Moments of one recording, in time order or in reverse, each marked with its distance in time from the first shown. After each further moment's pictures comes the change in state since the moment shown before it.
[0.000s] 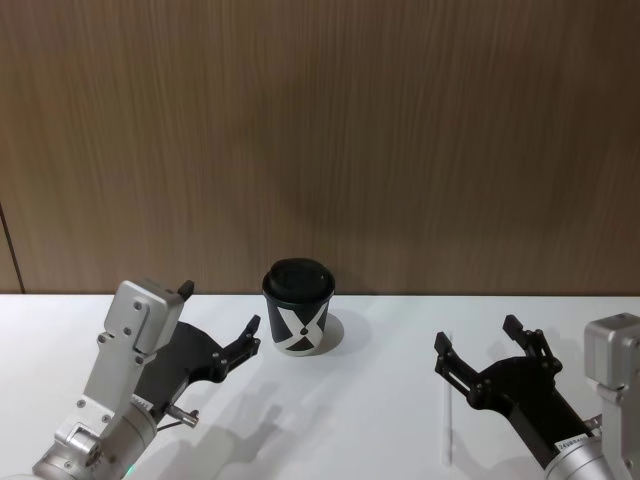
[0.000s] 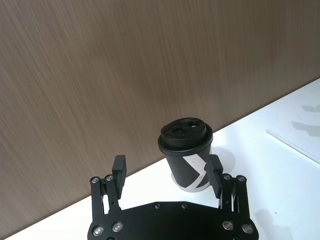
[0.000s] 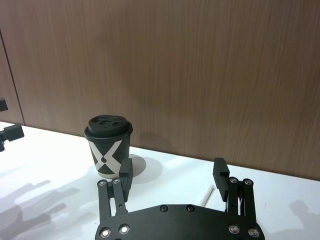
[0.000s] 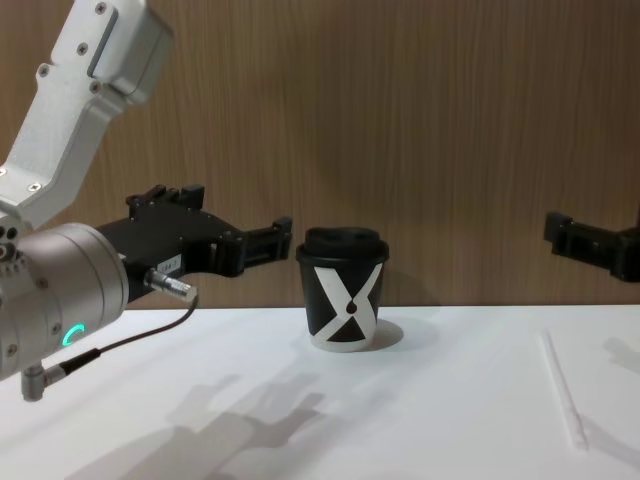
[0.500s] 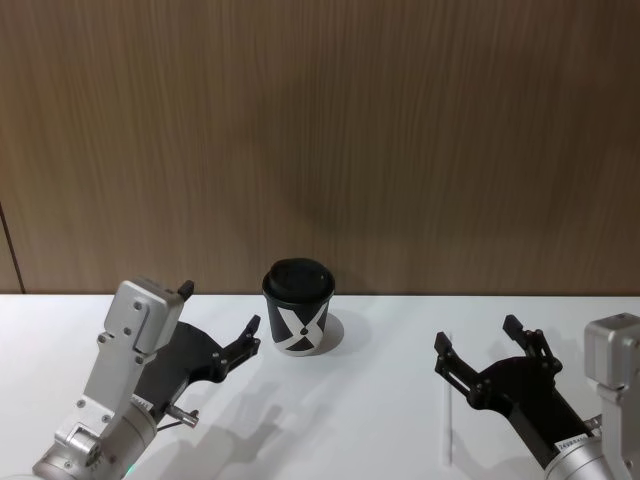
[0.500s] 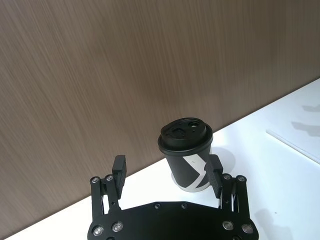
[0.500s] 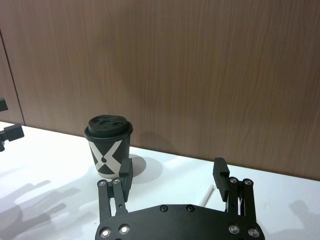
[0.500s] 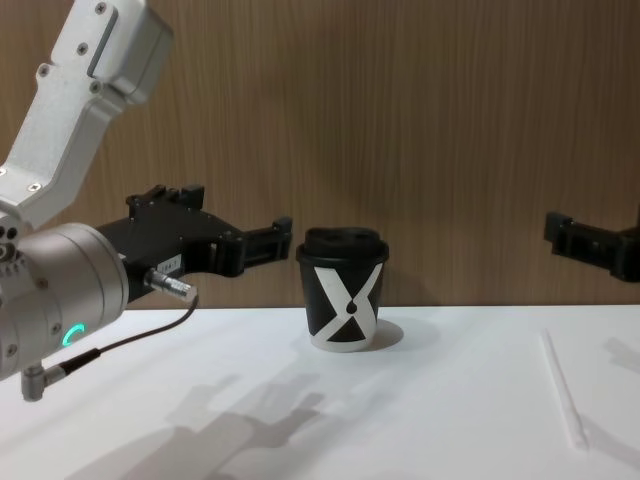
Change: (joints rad) left arm 0.000 0.000 0.000 0.000 0.000 0.000 0.000; right arm 0.000 0.000 0.000 0.000 0.000 0.000 0.000
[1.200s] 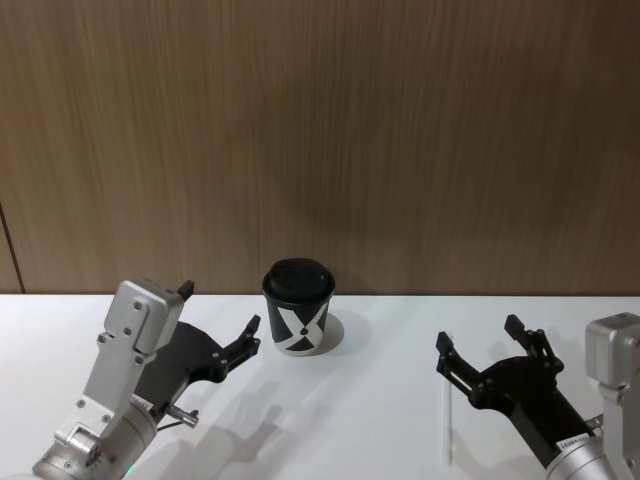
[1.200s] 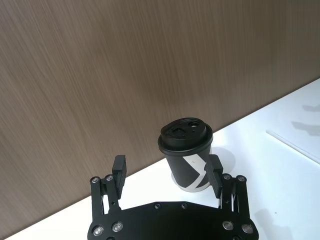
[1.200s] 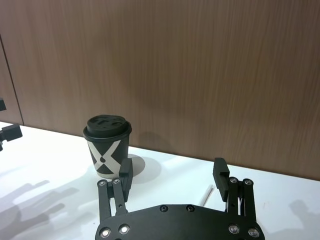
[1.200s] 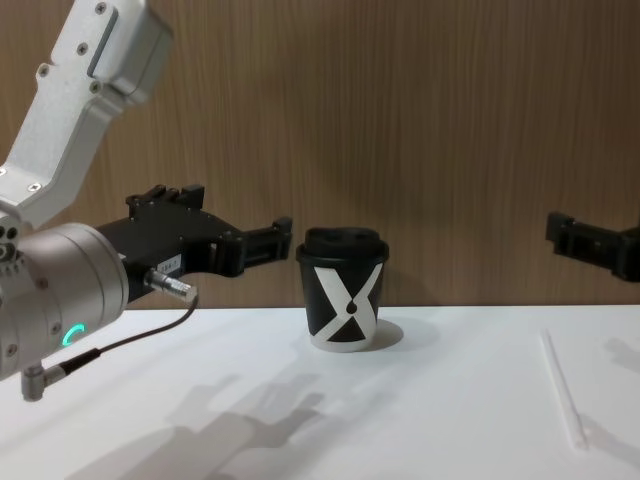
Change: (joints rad) left arm 0.000 0.000 0.000 0.000 0.000 0.000 0.000; right arm 0.001 0.000 0.003 0.001 0.000 0.002 0.000
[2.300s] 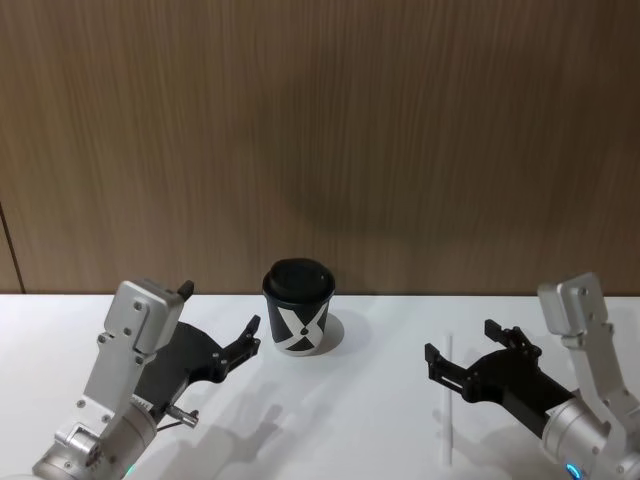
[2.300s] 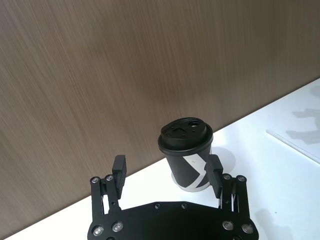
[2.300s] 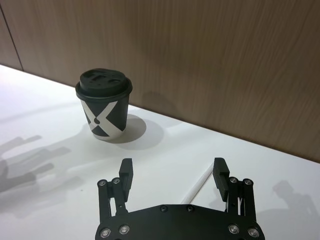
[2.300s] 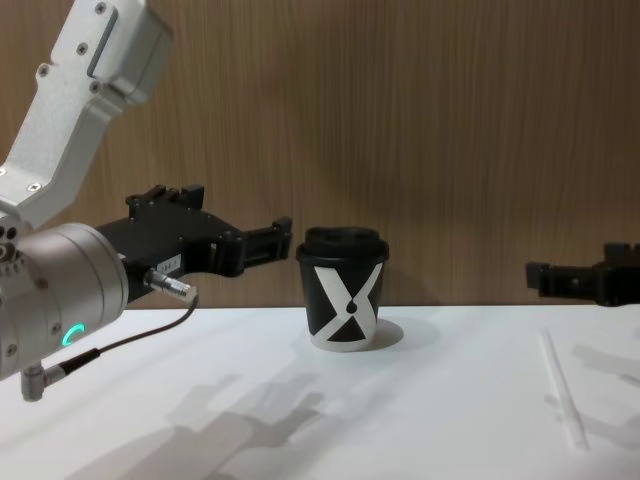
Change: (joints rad) left arm 0.000 0.000 0.000 0.000 0.000 0.000 0.000; right arm 0.167 0.060 -0.023 0.099 0.003 0.263 0.128
